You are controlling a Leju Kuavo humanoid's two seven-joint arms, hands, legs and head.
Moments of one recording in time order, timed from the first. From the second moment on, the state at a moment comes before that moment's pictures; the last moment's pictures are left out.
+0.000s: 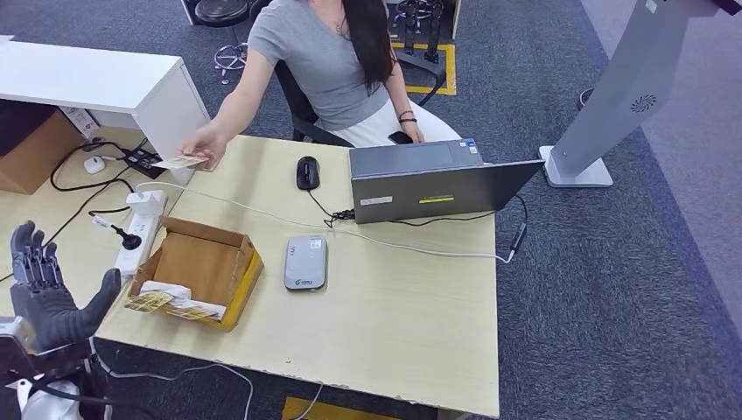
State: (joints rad) left arm 0.05 -0.09 0.58 -1.71 -0.15 -0.09 -0.57; right arm -0.01 0.01 0.35 -0.17 -0.15 -0.25 -0.05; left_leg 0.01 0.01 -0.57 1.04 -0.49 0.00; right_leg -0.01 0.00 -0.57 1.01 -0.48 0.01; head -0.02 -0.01
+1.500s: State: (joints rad) left arm -0.77 0.32 -0.14 -1.22 -1.15 0.20 -0.02; right arm -0.04 0.01 0.53 -0.17 -0.02 -0.21 0.08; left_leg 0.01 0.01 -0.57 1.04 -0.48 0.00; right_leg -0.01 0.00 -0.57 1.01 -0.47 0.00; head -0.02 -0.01
